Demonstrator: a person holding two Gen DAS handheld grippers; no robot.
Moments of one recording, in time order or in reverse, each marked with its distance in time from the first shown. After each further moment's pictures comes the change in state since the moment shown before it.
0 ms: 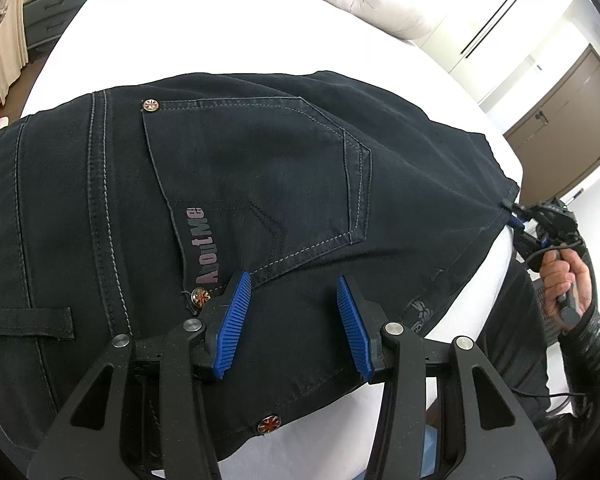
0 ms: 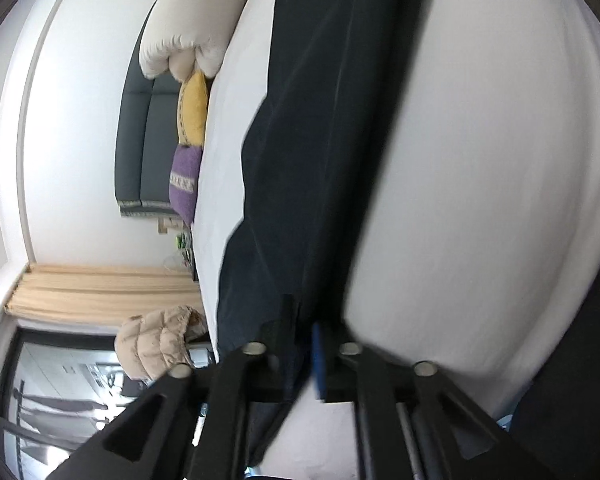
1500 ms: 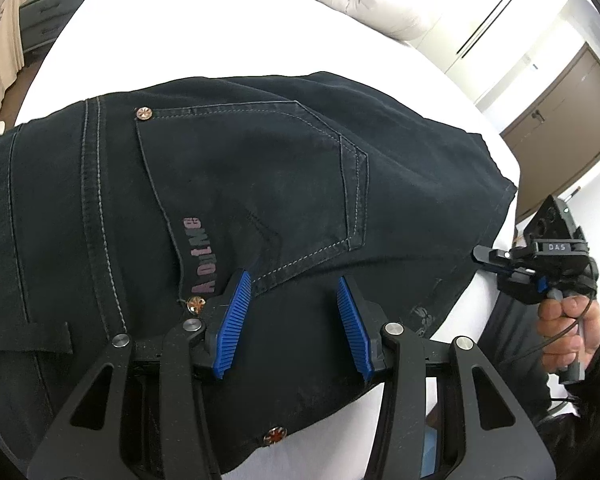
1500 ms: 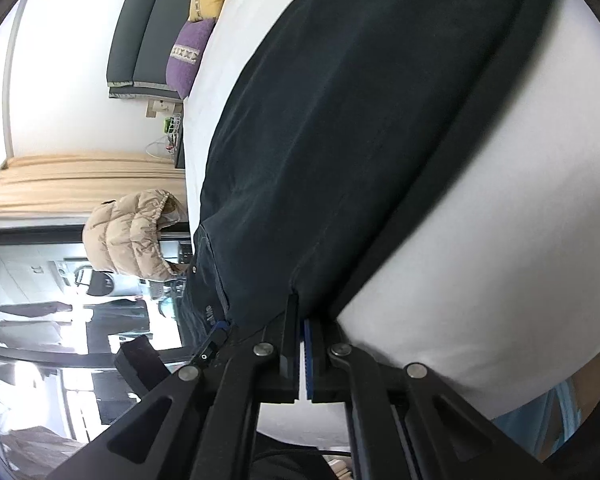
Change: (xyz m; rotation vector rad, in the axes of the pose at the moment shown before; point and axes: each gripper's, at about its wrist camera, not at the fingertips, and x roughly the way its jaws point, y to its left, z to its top) left arm 0.001 0.002 0.004 0.006 -0.011 -0.014; right arm 0.087 0.041 -0.128 -0.178 0.361 -0.083
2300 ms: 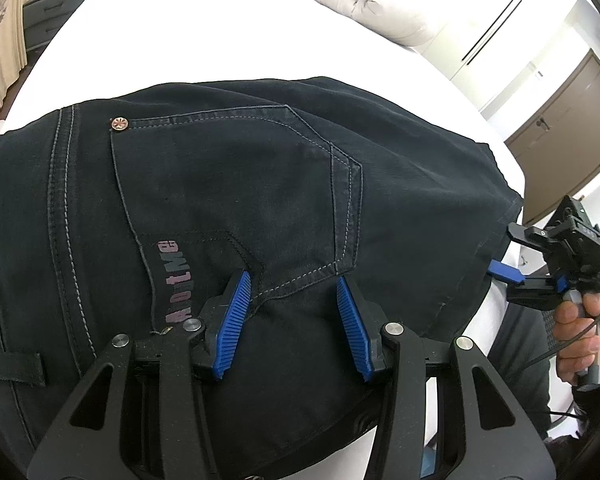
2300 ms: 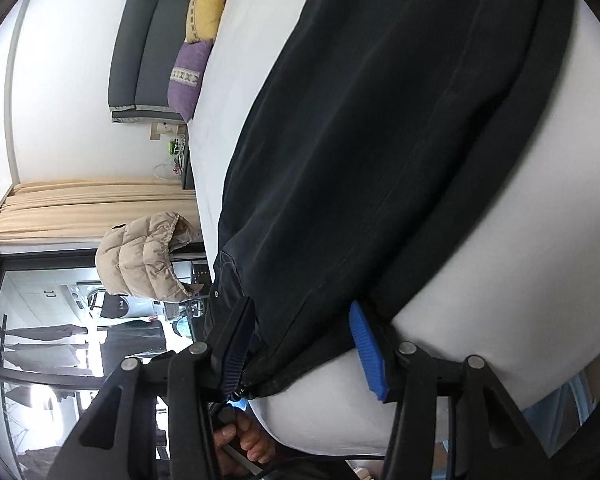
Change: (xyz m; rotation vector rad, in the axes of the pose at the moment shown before) left arm 0.019 -0.005 0.010 -0.019 -0.019 0.014; right arm -0.015 0.013 0.015 0.049 -0.047 0.025
